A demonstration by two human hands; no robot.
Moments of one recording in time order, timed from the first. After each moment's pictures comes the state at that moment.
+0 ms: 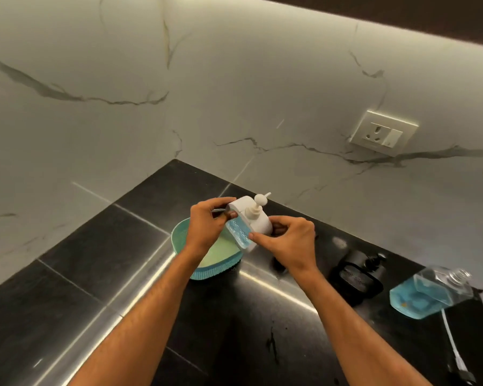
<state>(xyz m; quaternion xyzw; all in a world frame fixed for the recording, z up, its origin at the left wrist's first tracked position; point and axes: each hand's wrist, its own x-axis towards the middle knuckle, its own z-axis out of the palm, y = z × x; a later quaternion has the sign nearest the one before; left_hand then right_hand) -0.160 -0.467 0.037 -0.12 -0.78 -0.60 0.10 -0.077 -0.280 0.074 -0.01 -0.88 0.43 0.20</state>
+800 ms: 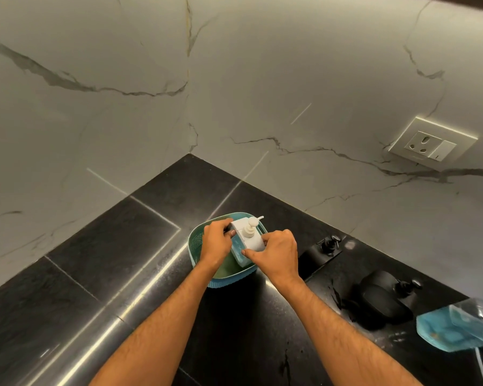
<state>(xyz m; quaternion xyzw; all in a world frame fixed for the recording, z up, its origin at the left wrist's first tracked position) -0.212 -0.469 -0.058 -0.01 -0.86 -0.52 0.02 -0.149 -0.317 -0.004 -0.09 -0.97 0.21 0.09</state>
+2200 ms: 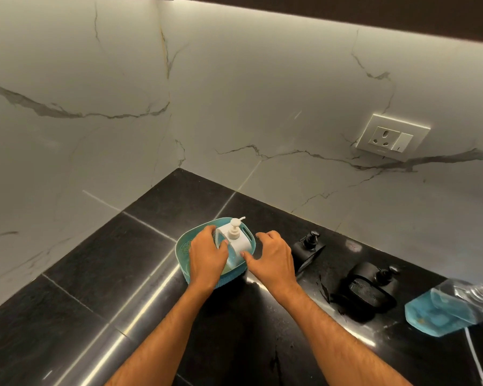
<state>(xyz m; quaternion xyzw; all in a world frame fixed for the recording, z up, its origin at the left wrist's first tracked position) -0.148 -0.446 -0.003 0.06 -0.88 -0.46 0.10 -0.118 -0.289 0.000 -0.04 -0.96 0.25 0.15</state>
